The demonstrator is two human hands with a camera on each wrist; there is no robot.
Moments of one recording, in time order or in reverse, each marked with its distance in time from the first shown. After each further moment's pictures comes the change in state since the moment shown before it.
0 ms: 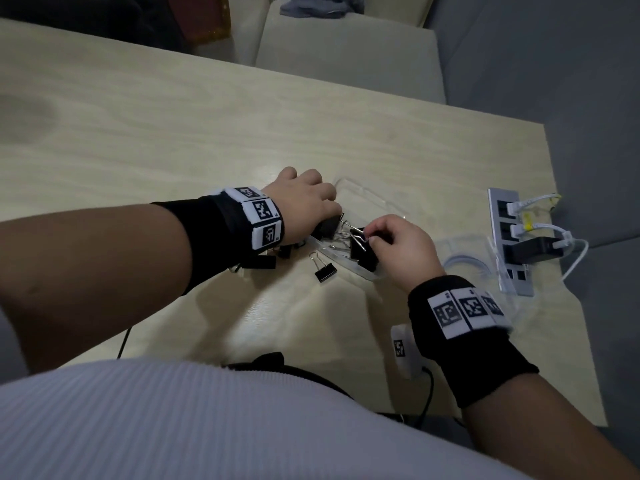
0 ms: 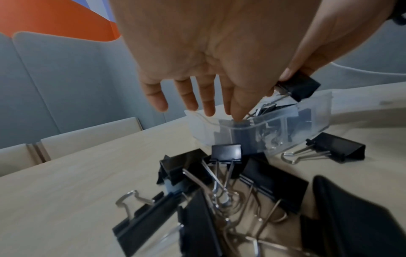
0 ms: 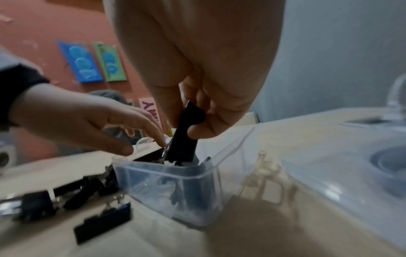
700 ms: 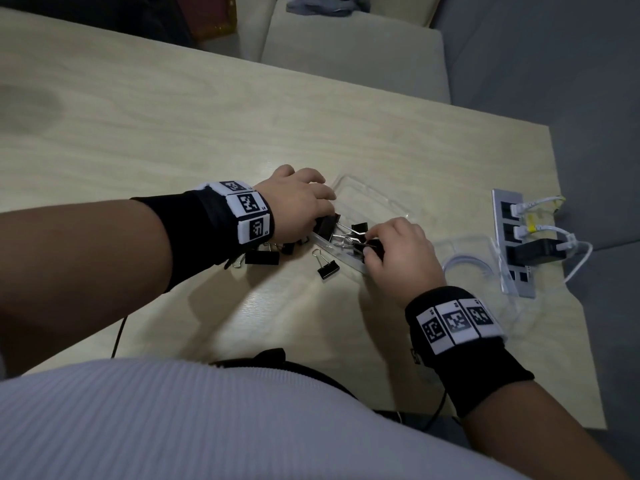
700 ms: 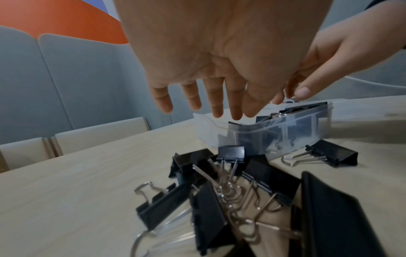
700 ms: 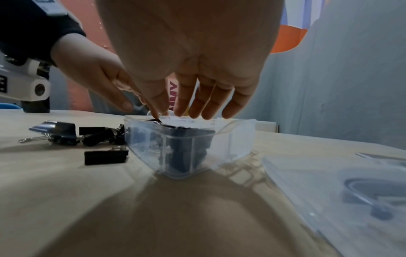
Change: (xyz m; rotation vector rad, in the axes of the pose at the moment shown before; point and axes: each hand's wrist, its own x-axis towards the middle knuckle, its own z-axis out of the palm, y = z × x) left_hand -0.013 -0.008 0.002 -0.060 -0.005 0.014; right_hand -0.012 0.008 0.005 -0.536 -0.002 -0.243
